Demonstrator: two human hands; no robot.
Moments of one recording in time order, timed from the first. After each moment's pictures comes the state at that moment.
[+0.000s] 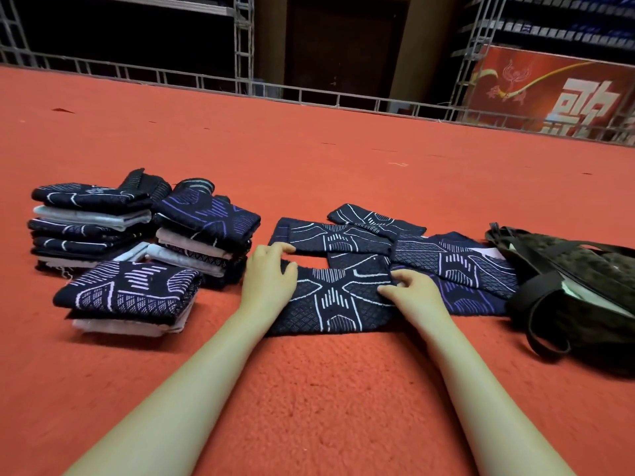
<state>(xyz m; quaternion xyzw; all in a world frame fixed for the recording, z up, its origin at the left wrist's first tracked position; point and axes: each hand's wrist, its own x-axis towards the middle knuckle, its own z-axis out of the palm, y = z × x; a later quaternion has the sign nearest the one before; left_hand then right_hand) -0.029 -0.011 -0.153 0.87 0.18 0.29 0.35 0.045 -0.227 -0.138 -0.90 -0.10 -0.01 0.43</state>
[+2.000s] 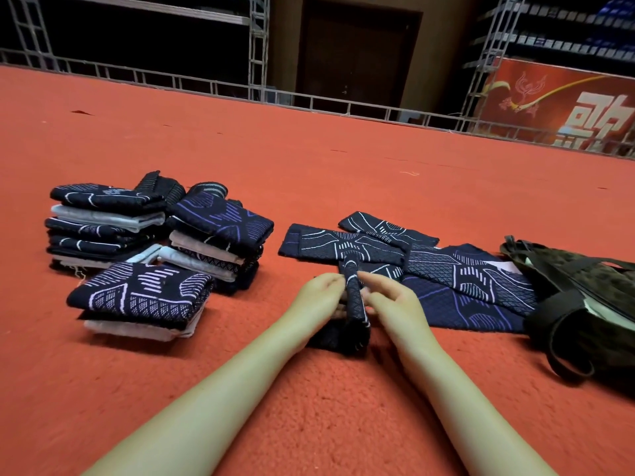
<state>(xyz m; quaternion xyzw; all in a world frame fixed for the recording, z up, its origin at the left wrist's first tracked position) -0.035 -0.064 -0.137 0.70 0.09 0.09 0.70 0.002 -0.185 -0.134 -0.73 -0.18 0.07 0.66</state>
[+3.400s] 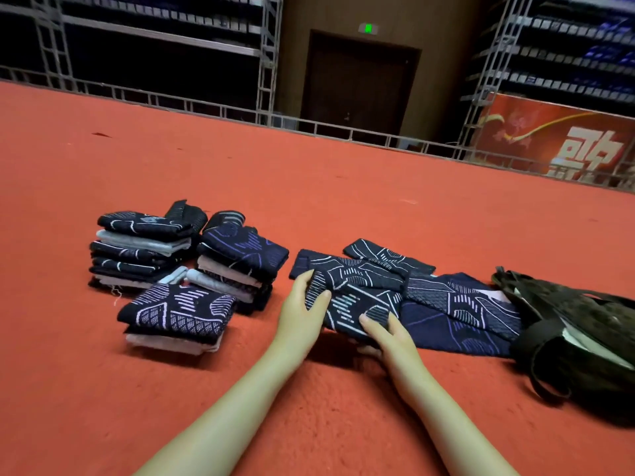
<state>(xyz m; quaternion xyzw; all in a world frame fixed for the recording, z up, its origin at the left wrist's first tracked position) -0.076 -0.045 -0.123 0.74 0.10 0.32 0.59 -0.024 -0.193 -0.142 -0.68 -0.17 0.14 0.70</state>
